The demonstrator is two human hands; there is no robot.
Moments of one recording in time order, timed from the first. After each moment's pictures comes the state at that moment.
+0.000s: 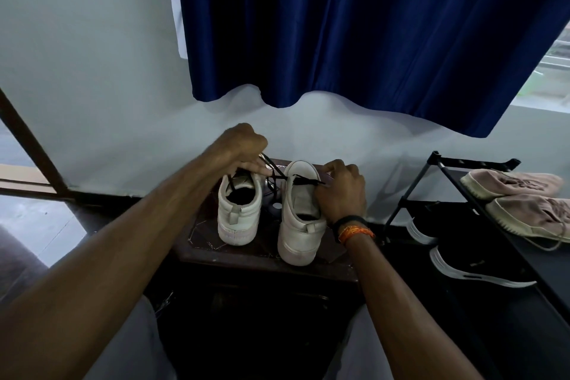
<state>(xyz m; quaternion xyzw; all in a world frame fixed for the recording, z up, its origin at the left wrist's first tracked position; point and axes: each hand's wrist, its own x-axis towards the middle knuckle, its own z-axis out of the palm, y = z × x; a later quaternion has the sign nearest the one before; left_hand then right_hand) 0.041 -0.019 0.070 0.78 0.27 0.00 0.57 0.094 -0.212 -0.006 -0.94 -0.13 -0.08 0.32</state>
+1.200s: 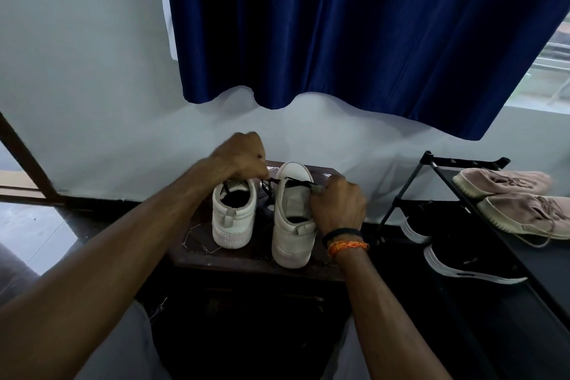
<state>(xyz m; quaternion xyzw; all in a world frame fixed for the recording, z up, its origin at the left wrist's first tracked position) 0.045 -0.015 0.057 0.97 0.11 0.00 0.21 0.067 -0.215 -0.001 -0.95 -0.08 -0.11 0.28</state>
